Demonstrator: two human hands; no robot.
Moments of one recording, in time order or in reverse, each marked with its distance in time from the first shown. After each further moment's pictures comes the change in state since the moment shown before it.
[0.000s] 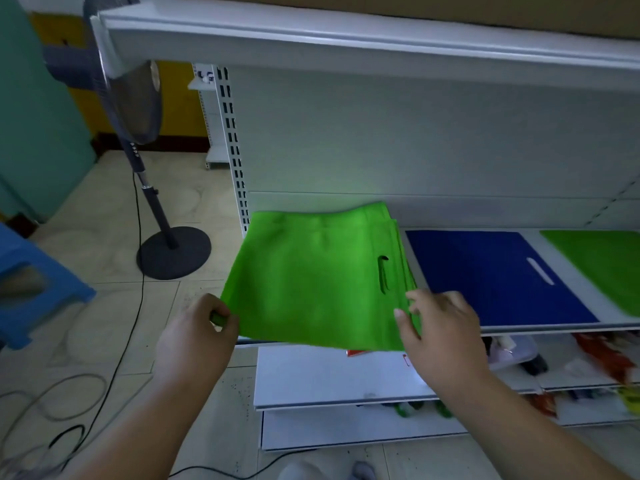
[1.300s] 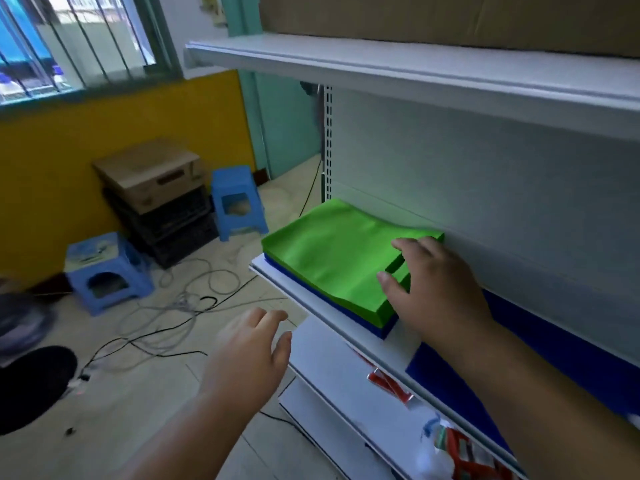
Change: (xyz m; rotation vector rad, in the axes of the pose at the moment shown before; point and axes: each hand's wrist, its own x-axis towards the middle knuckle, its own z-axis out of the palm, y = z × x) left_hand -0.182 0.179 0.116 0.412 0.370 -0.176; right_hand 0.127 0.100 -0.057 0.407 -0.257 -0.729
